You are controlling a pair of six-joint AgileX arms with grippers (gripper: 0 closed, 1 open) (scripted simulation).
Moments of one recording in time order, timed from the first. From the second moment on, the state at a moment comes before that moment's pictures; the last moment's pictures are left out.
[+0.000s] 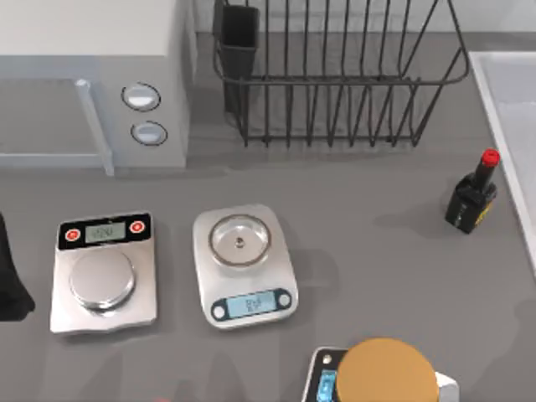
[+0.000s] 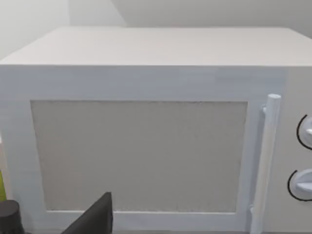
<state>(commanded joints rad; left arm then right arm) 0.00 0.00 0.00 0.00 0.00 0.00 -0.71 1.72 1.68 -1.55 0.00 -0.70</state>
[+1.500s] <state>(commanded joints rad) 0.00 0.00 0.00 0.00 0.00 0.00 0.64 1.55 1.54 -0.42 0.79 -0.15</state>
